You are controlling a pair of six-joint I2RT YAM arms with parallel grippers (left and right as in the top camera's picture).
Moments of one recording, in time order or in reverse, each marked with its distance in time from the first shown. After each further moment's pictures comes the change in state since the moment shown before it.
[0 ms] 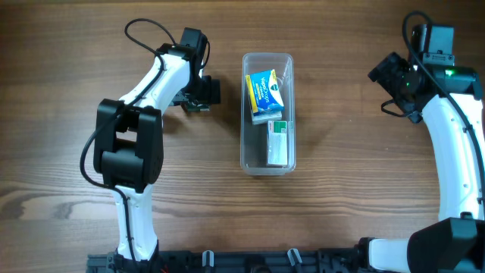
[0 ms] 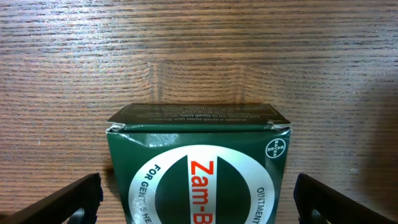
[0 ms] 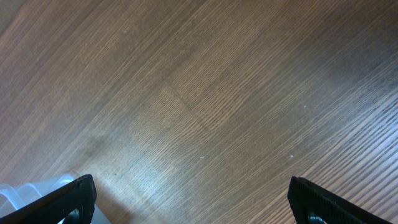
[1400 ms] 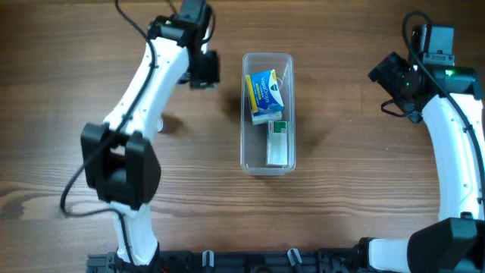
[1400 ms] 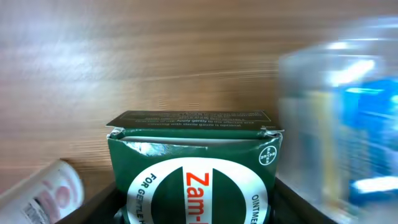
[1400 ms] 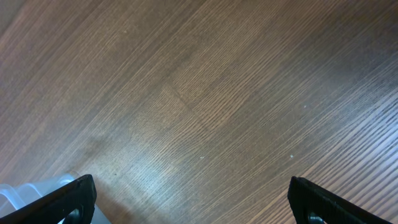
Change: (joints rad) left arm -0.074 -0.148 0.257 -0.241 0.007 -0.014; right arm 0.000 0.000 0.000 0.000 0.000 0.000
